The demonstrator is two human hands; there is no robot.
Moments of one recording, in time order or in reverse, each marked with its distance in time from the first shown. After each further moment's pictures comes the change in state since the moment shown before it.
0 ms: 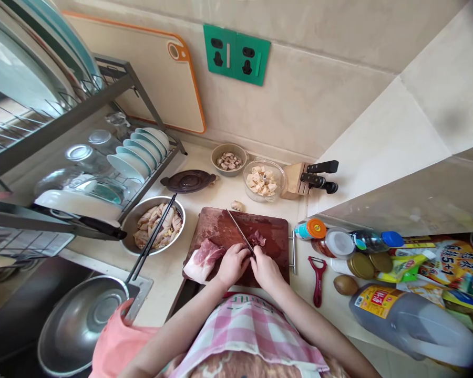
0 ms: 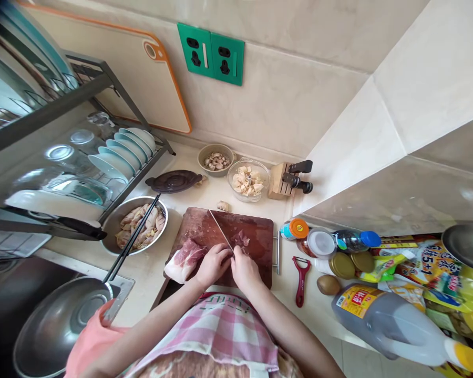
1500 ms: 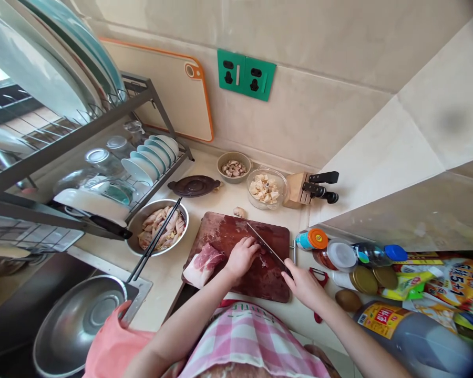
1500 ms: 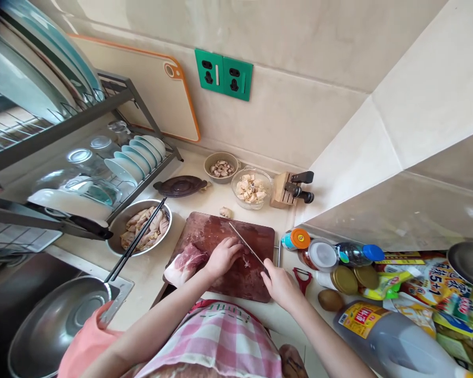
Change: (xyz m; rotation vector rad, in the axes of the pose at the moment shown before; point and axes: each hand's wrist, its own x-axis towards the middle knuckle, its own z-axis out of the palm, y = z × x) left_hand 0.042 0.013 0.001 0.133 -0.023 0.062; right_hand -0.028 0.077 -0.051 -0.130 -0.001 -0.089
